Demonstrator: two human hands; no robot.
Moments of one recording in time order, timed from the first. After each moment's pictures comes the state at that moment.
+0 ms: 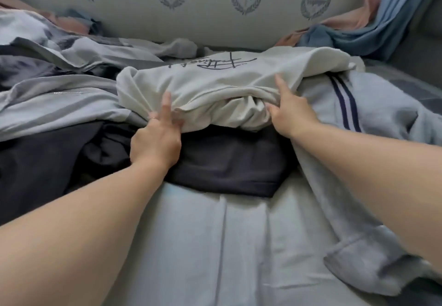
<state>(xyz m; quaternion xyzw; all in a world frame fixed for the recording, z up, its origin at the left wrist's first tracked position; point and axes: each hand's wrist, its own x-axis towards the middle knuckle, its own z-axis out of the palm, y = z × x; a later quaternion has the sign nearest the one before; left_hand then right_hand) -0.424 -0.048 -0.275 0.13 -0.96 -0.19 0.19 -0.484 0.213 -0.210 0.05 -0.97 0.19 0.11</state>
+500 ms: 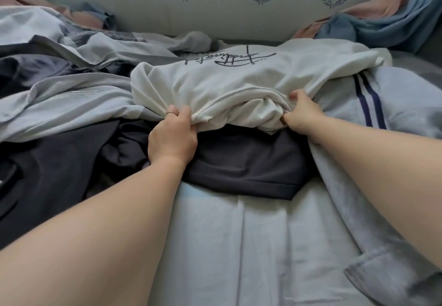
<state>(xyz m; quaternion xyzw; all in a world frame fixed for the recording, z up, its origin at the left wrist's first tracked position) -0.431 -0.047 -0.277 0.11 -0.96 -0.12 0.23 -0.524 0.211 -0.228 -0.05 -0.96 0.29 0.04</state>
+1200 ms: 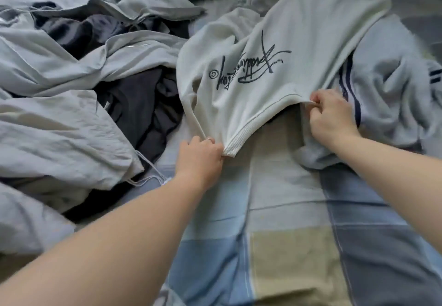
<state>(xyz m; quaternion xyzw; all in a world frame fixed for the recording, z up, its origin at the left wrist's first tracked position) -0.177 0.016 -0.212 -0.02 -1.00 0.00 -0.06 -0.286 0.267 -0.167 0.03 -0.97 0.23 0.06</state>
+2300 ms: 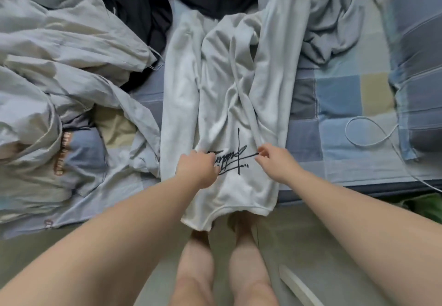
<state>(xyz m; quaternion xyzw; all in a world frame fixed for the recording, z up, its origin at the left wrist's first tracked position) 0.147 0.072 -0.054 -0.04 -0.90 -0.08 -0.43 0.116 0.294 -0.042 -0.07 -0.87 0.24 -0.43</state>
